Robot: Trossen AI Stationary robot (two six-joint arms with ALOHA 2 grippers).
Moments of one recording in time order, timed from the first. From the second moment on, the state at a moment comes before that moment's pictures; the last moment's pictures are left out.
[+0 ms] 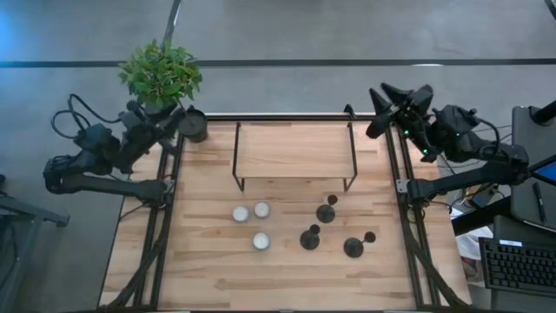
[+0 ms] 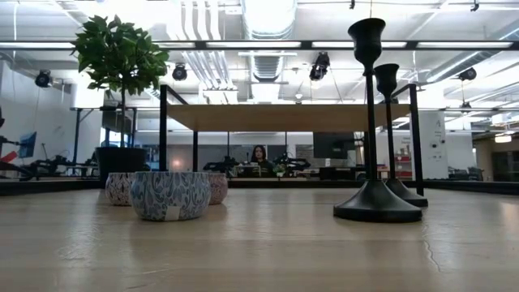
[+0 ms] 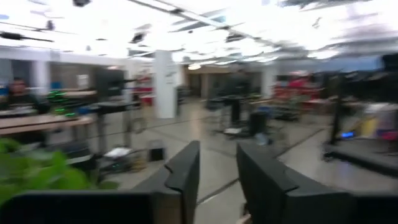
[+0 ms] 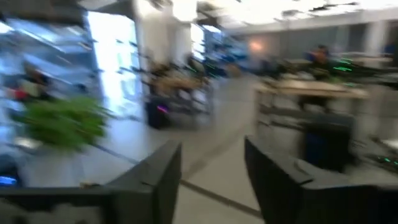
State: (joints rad) left arm 0.00 0.54 0.84 -0.06 -0.76 0.19; right arm -0.01 0.88 1.18 -0.18 0.94 -0.03
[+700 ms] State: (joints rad) left arm 0.00 0.62 0.90 -0.06 -0.66 0.25; right arm -0.01 0.84 1.36 -0.52 0.99 -0.16
